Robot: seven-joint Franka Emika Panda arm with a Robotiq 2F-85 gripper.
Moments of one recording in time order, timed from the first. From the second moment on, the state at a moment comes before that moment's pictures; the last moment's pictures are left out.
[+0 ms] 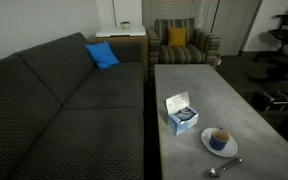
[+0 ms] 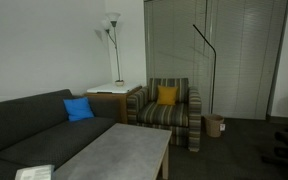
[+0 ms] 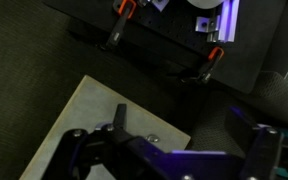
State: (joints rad) arm 0.00 -0.45 -0.36 -2.60 -0.05 1.84 -0.69
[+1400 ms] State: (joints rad) arm 0.06 -0.36 -0.18 -2.63 -0.06 1.98 -0.82
